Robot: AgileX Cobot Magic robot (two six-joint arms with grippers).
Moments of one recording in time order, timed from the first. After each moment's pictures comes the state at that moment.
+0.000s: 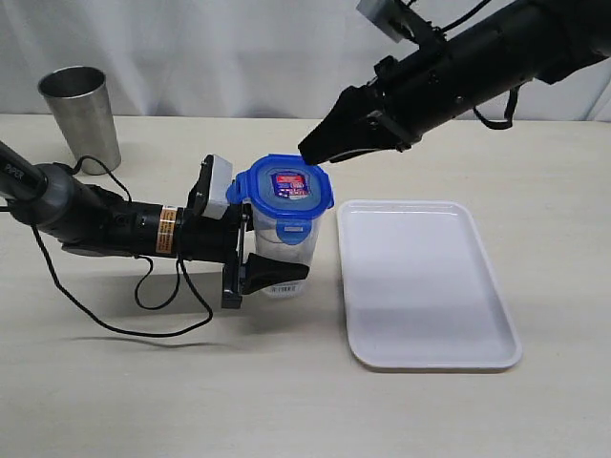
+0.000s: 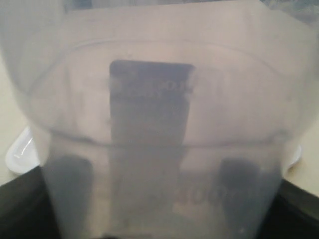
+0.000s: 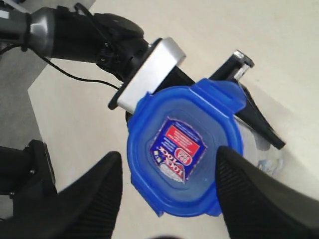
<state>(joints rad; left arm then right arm) -0.27 2.36 -1.18 1.38 -1.23 -0.39 0.23 1.83 -1.46 0.95 1.14 -0.87</state>
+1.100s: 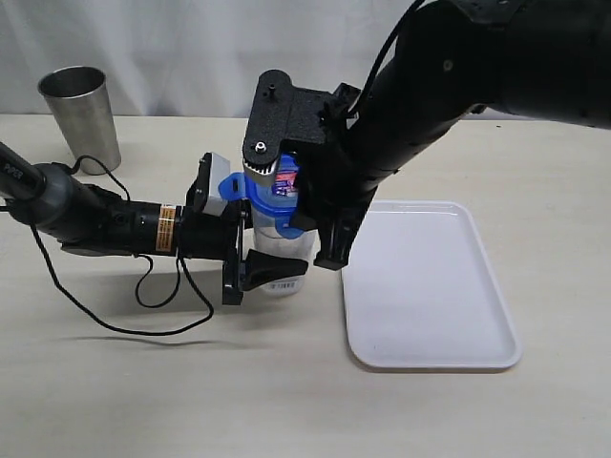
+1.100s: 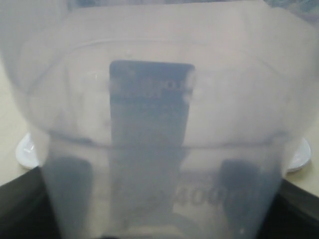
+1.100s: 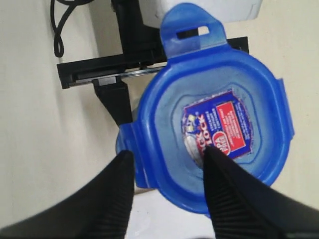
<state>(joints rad) -0.27 2.36 -1.18 1.37 -1.22 -0.40 0.64 1.71 -1.31 0.08 0.72 -0.88</state>
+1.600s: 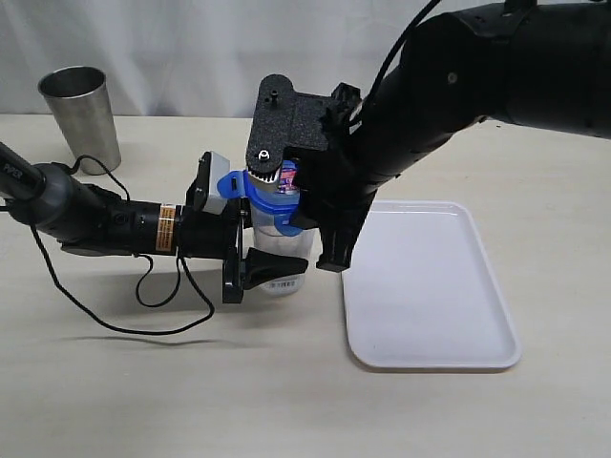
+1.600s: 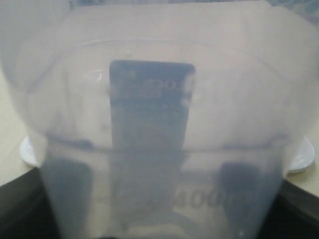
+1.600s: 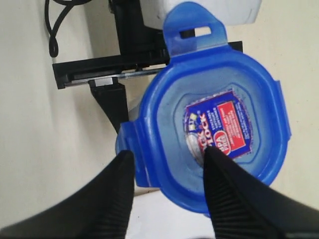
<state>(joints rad) -0.27 2.36 -1.18 1.36 -1.22 -0.41 0.64 1.70 -1.28 0.08 0.67 -0.91</state>
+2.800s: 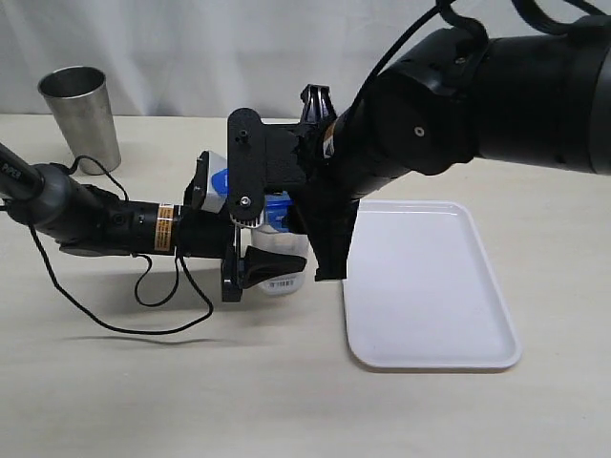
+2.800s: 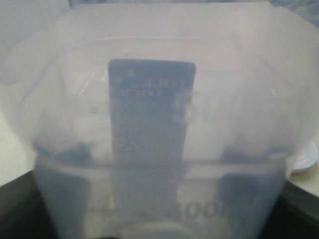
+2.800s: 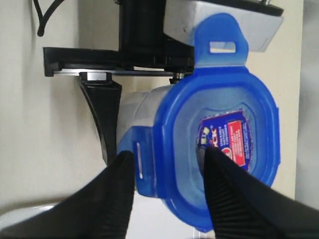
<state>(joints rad) -0.26 2.36 -1.18 1.36 -1.21 -0.42 0.73 1.72 -1.25 -0.16 0.59 -0.86</state>
